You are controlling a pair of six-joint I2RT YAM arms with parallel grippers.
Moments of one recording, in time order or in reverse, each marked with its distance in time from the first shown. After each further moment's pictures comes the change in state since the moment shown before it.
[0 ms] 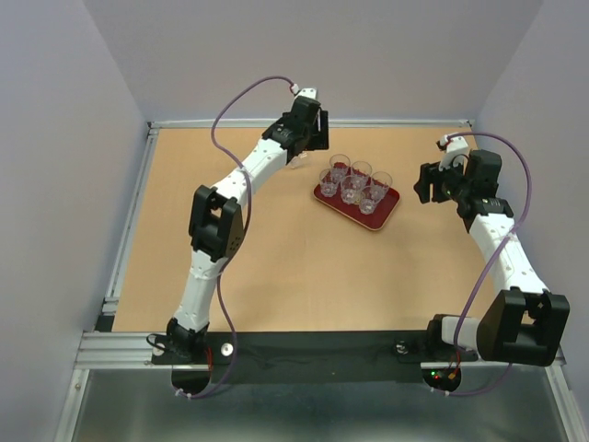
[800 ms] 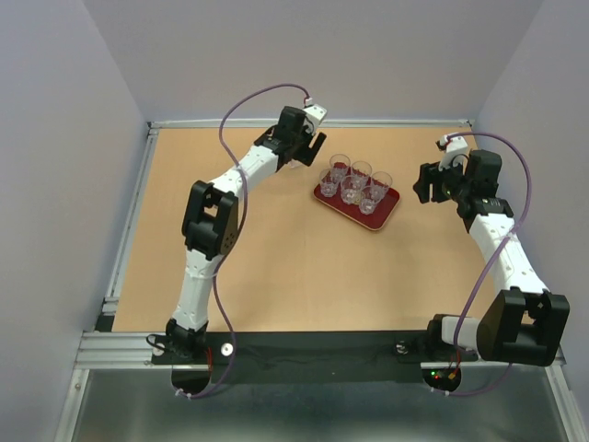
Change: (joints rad) left arm 0.073 0.023 -0.171 0.173 0.104 0.526; right arm 0.000 0.000 0.000 0.001 -0.012 0.000
